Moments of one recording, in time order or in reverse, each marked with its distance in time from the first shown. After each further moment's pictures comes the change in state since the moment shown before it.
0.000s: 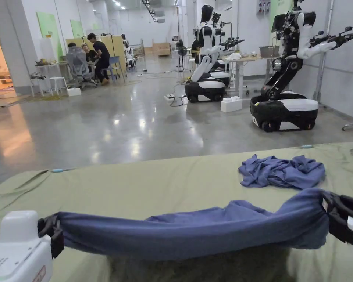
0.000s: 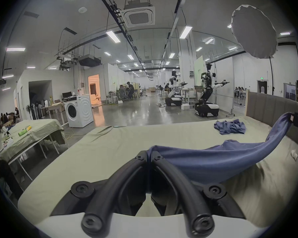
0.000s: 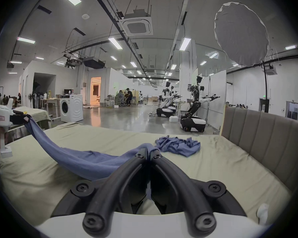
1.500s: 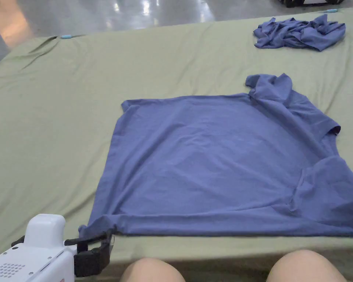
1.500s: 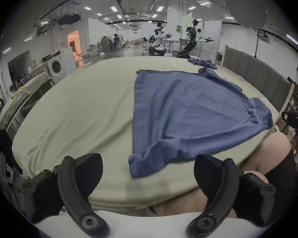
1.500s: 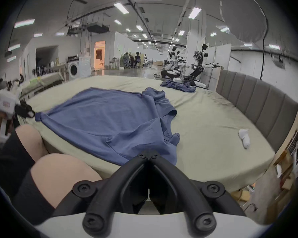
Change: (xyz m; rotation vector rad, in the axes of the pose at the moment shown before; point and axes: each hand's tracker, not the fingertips) left arm -0.012 -0.187 0.212 -0.479 -0.206 0.029; right arm -0.053 -0.134 0.281 -0.372 0.017 0.100
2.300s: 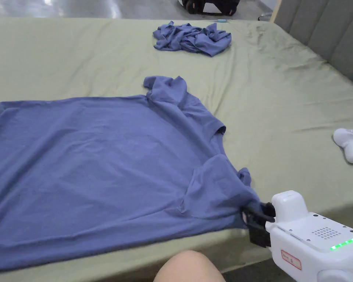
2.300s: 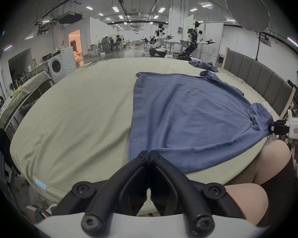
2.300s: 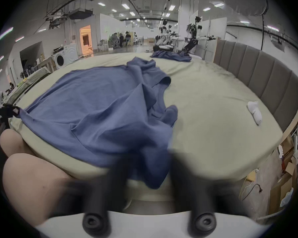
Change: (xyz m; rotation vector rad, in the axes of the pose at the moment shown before) left arm 0.013 0.011 -0.006 0.002 0.007 -0.008; right arm 0.032 -0.020 -0.083 -0.248 0.002 -0.144
